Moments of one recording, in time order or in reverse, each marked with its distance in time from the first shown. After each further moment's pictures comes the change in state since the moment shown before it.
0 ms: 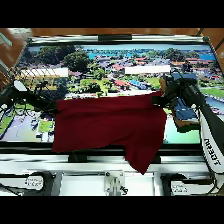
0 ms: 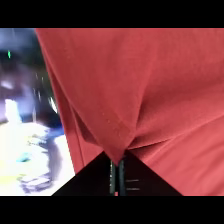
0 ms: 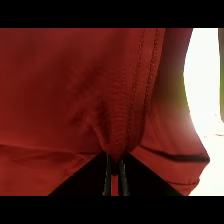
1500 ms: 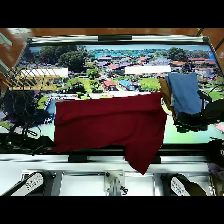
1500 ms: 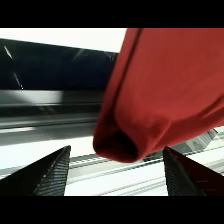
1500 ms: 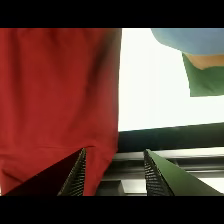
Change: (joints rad) left arm 0.392 0.455 -0.725 -0.107 -0.041 0.176; right arm -0.391 0.467 -0.332 0.196 -0.262 -0.197
